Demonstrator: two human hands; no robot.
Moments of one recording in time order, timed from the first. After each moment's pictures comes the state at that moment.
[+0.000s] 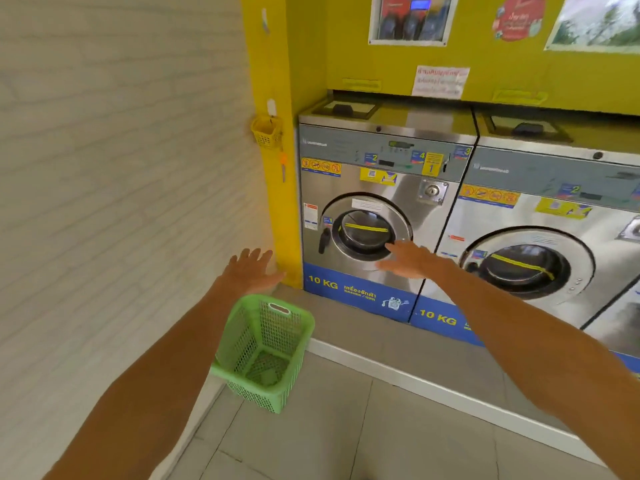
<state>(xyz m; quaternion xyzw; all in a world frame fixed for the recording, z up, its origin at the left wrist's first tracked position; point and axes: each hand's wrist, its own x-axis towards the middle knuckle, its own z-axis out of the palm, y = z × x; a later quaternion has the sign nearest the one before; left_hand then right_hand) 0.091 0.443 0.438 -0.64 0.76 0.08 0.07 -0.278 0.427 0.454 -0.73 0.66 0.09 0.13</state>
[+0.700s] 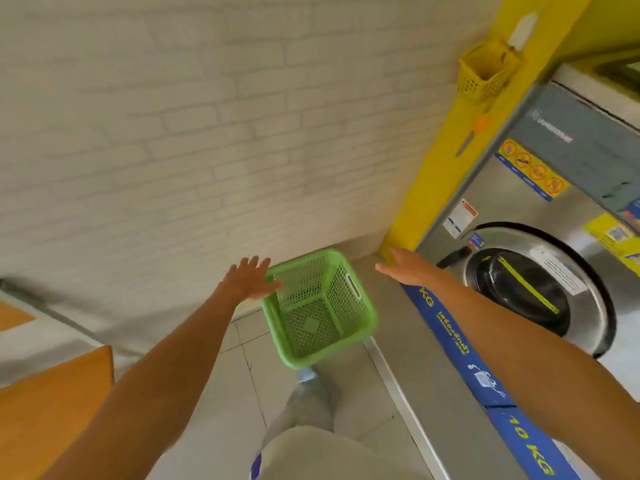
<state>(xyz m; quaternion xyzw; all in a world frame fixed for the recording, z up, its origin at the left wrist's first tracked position) 0.204 0.369 0.263 -0.85 0.45 0.27 0.06 -0.063 0.129 0.323 -0.86 0.40 0.17 0.25</state>
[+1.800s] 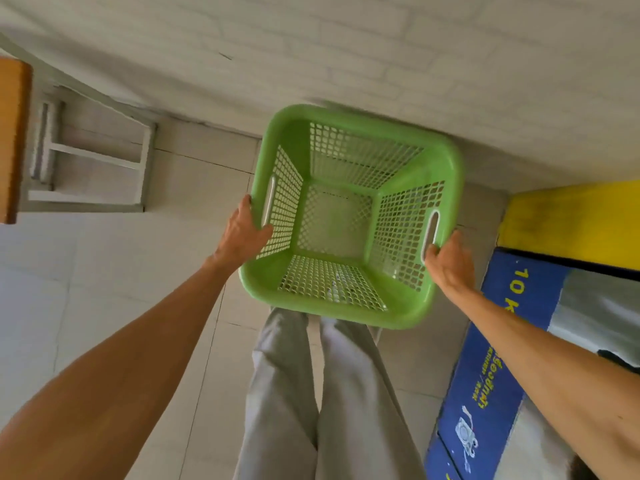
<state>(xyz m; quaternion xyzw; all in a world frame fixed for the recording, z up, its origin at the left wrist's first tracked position) 0.154 0.320 -0.127 -0.88 -0.09 0.34 -0.31 0.042 -0.034 -0.121 -0.86 0.40 0.26 0.17</state>
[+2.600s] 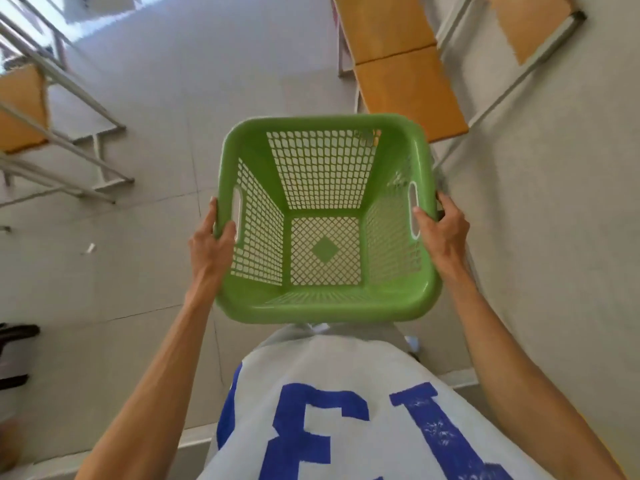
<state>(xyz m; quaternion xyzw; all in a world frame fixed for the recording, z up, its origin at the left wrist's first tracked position) -0.307 0.672 0.263 -0.67 -0.60 -0.20 -0.39 0.002 0.474 0.260 -0.87 -0.16 0.23 0.41</state>
